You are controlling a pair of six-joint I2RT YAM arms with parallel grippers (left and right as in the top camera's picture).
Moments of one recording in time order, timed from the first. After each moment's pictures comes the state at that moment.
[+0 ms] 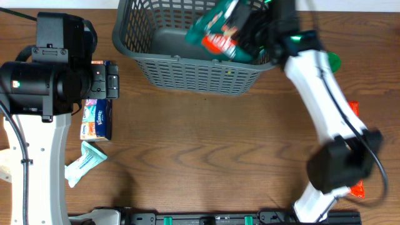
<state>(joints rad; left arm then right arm) -0.08 1.46 1.91 -1.51 -0.21 -0.03 0.27 1.95 1.74 -0.64 -0.26 -0.77</state>
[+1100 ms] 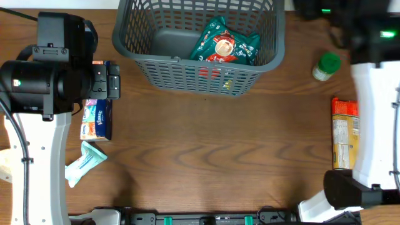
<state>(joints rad) -0.08 1.46 1.91 -1.52 -0.19 -0.03 0.02 1.75 2.23 -1.02 -0.02 -0.03</state>
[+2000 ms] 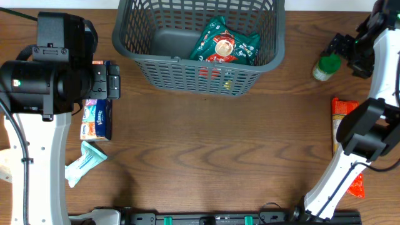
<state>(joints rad) -0.08 1.46 1.91 -1.52 -0.19 -0.03 -0.35 2.27 2.24 -1.33 -0.10 0.25</state>
